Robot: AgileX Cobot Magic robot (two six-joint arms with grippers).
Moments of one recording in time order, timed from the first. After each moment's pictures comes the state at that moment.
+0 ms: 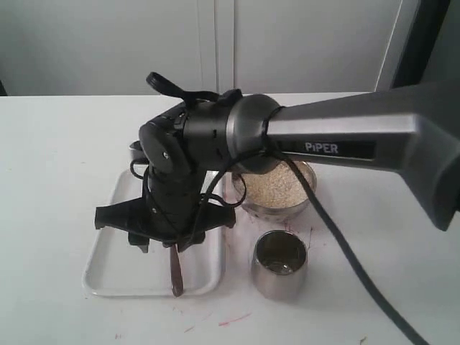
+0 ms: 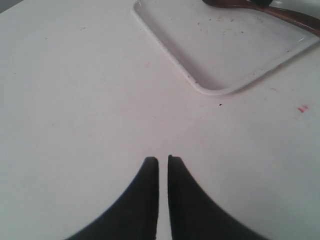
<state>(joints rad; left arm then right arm) -0.16 0.00 -0.02 0.00 0.39 0.24 0.76 2.05 -1.52 0.01 0.79 0.73</state>
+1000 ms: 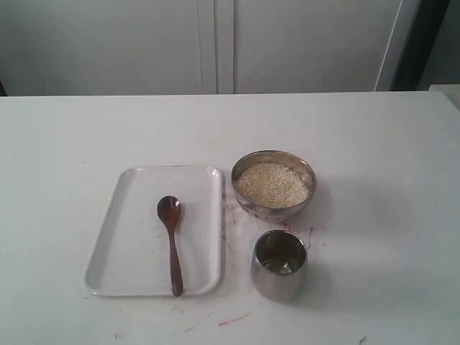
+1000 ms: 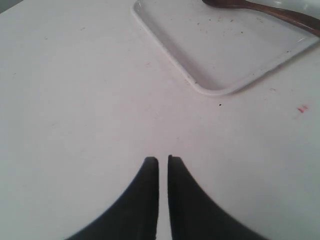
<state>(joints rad) -0.16 0.00 -0.02 0.00 0.39 0.24 0.76 0.94 -1.40 -0.06 0.83 0.24</state>
